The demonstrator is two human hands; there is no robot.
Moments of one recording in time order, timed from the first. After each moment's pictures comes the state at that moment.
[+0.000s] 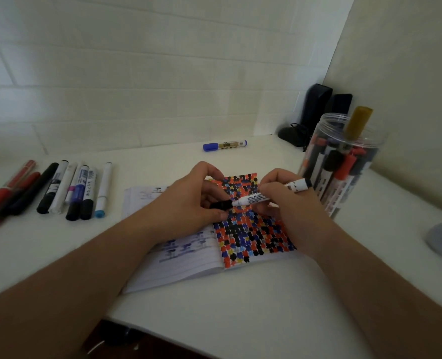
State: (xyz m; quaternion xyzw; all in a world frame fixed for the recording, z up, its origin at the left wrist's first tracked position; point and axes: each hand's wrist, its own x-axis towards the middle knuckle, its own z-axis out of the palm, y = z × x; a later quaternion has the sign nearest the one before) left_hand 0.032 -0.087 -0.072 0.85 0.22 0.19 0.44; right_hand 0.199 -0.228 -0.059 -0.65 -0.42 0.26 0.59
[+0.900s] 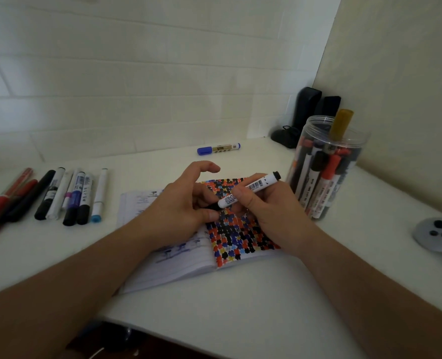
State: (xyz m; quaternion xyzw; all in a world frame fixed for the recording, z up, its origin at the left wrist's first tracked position) left_hand 0.028 -0.096 -0.074 0.83 0.19 0.25 0.46; right_hand 0.187 -0.232 -0.060 -0.64 -0.50 0.23 0.54
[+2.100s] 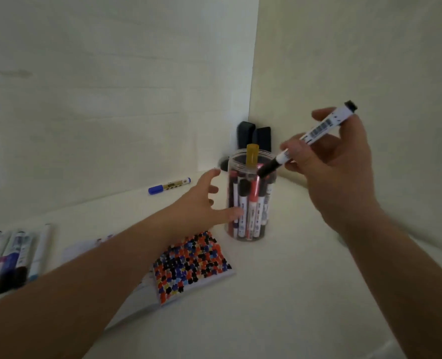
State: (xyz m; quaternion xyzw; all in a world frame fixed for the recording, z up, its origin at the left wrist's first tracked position) left_hand 0.142 -0.141 -0.016 0.87 0.18 0.13 0.44; right_hand 0.247 -0.350 0.050 -0.56 -0.44 -0.08 0.70
